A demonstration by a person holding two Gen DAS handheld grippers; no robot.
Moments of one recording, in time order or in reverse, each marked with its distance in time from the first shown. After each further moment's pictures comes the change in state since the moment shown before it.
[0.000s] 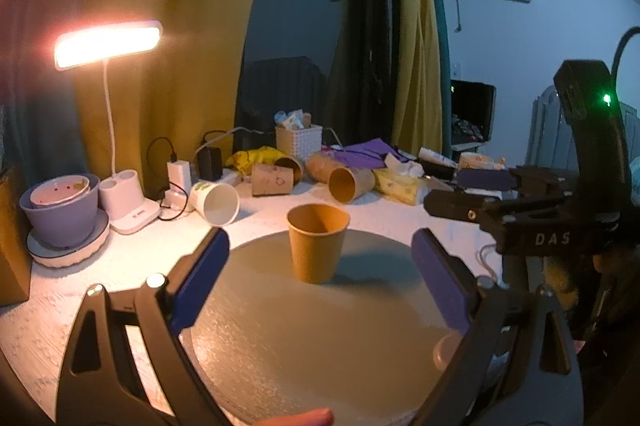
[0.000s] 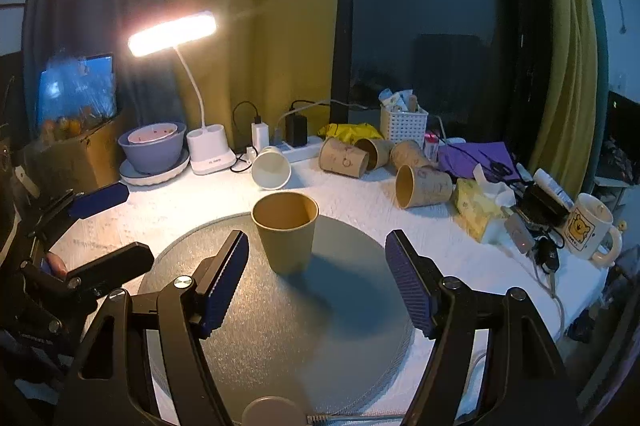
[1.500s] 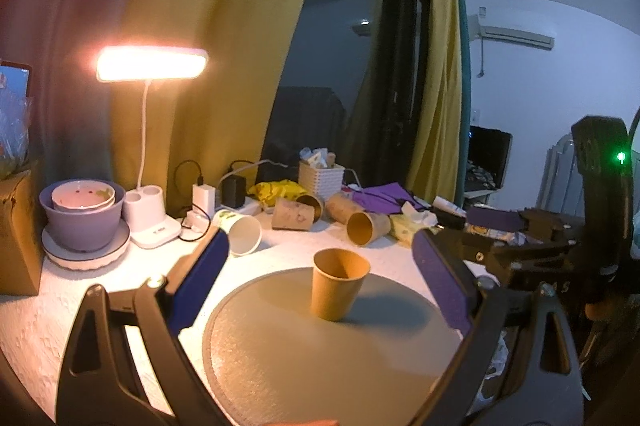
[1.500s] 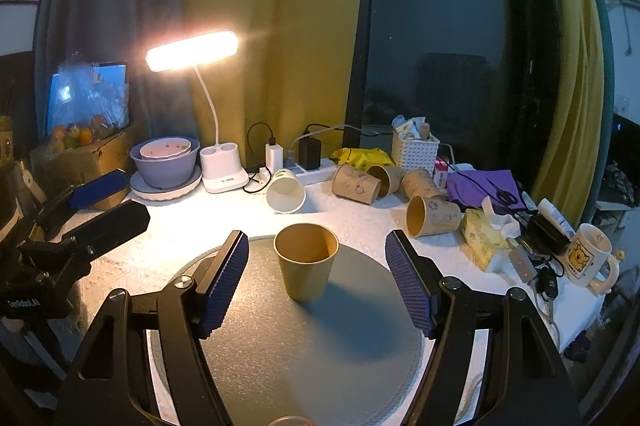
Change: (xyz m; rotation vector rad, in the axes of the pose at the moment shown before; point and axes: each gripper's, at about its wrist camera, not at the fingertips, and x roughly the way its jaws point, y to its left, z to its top) left arm -0.024 0.021 0.021 -0.114 -0.118 0.055; right arm -0.007 0.019 0.020 -0.047 -0.051 0.015
